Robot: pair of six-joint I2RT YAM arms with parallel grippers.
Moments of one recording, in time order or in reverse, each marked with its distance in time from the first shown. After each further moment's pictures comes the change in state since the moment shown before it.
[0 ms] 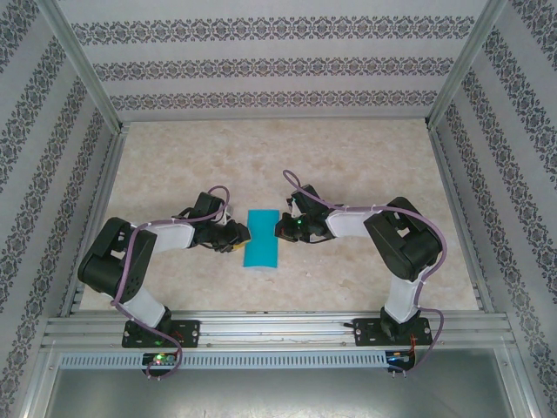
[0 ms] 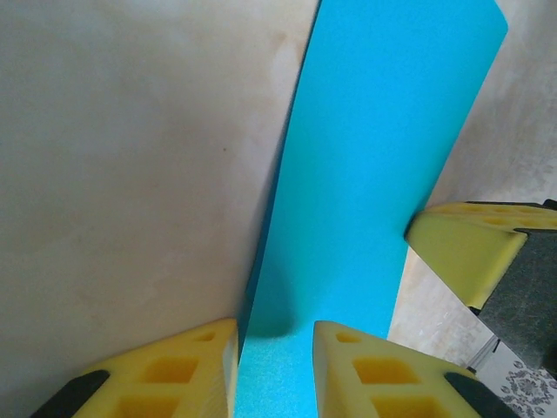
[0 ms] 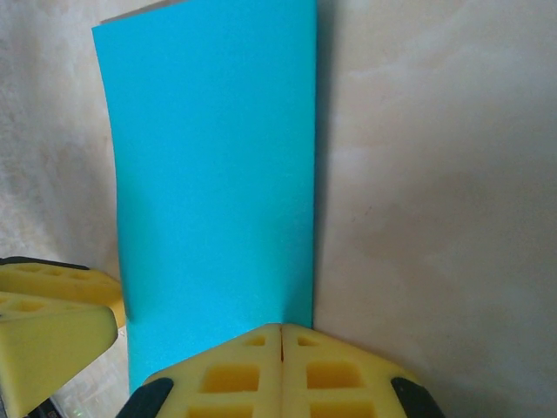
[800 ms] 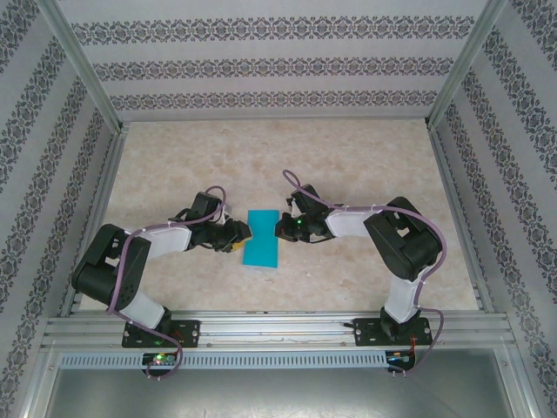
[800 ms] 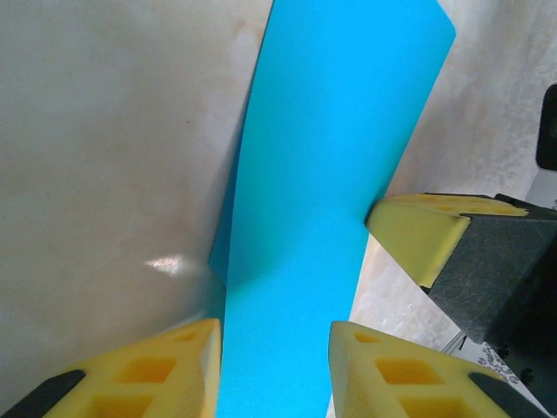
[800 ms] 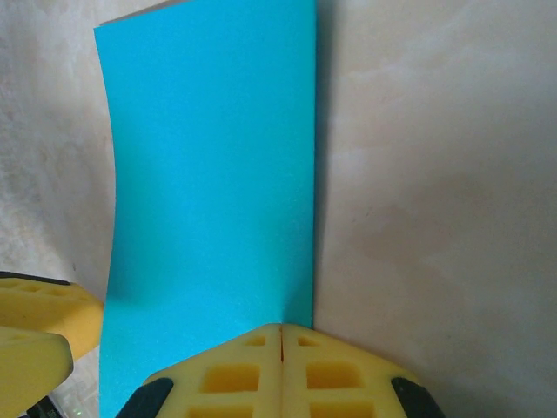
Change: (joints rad) left arm 0.000 -0.058 -0.023 0.010 0.018 -0.068; right arm -0.001 0.002 0.005 -0.006 -0.002 -0.003
